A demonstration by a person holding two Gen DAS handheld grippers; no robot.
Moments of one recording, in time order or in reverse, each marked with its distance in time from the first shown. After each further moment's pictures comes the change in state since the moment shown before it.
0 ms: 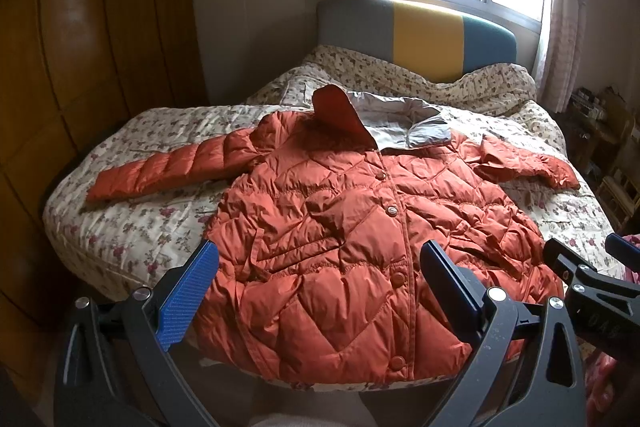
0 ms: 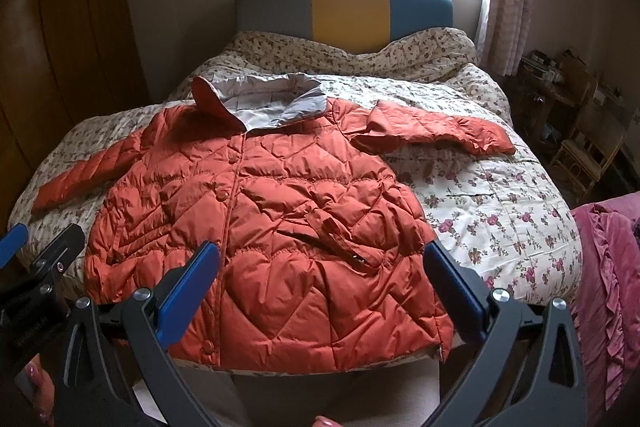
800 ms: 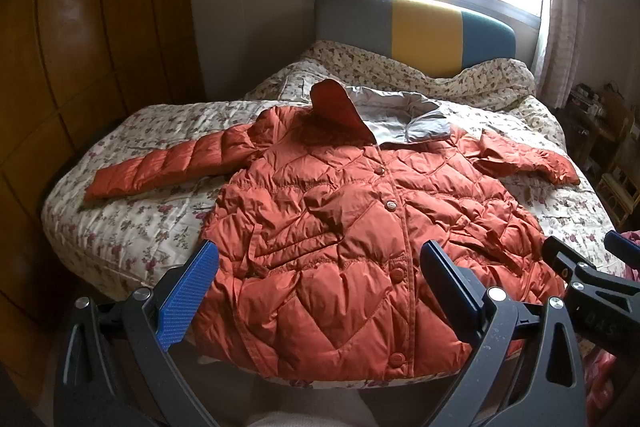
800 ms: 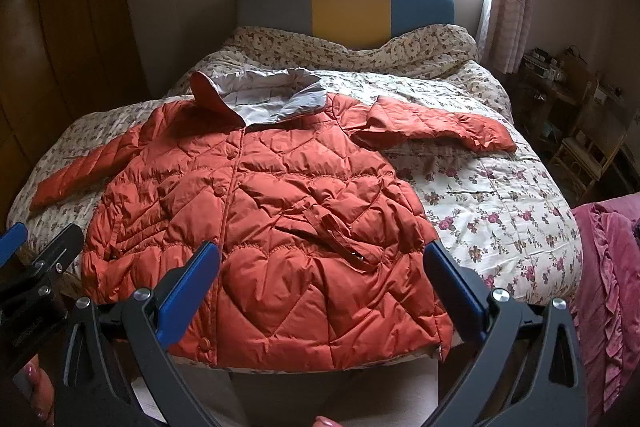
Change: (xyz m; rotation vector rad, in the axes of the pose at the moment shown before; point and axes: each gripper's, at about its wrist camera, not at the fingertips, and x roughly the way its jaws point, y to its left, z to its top) left arm 0.003 -0.004 -0.007 -0.002 0.012 -0.003; right arm 0.003 -0.002 0.002 -0.003 0.017 -0.001
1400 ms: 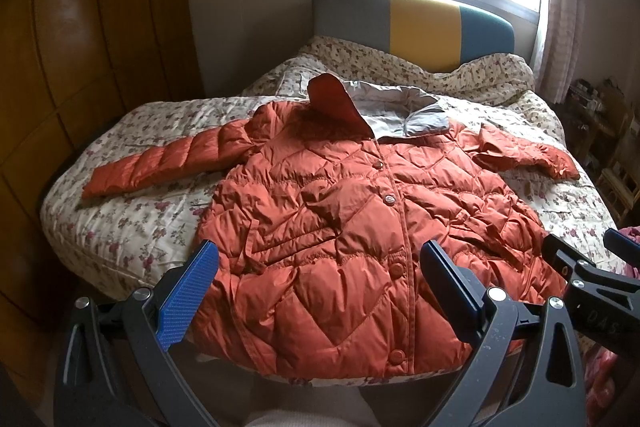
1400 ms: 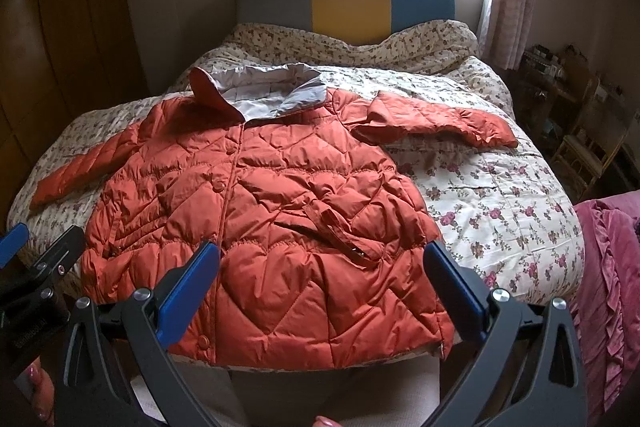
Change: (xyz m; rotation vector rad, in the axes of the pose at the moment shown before) left arm 0.005 -0.003 -0.002 0.011 0.022 -0.003; right arm 0.003 0.000 -0.003 -0.002 0.016 0.000
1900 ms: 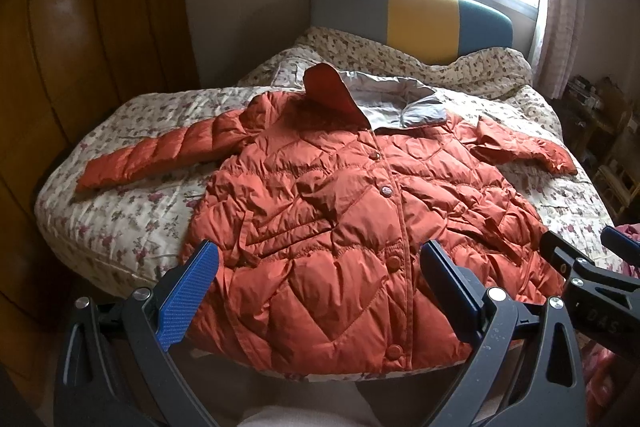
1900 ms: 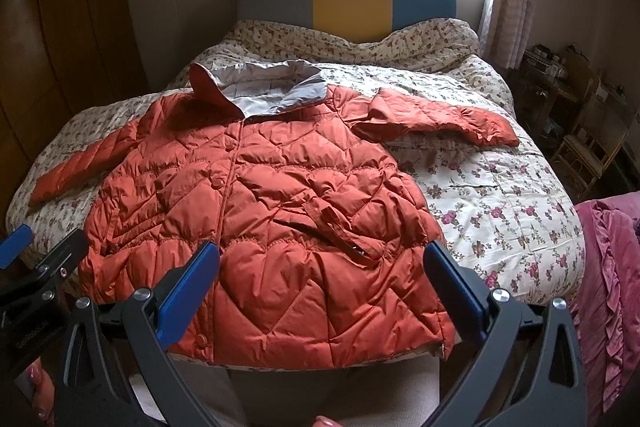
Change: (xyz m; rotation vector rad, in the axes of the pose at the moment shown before) left arm 0.009 0.006 0.003 -0.005 0.047 -0.031; right arm 0.003 0.000 0.000 -0.003 0.004 -0.002
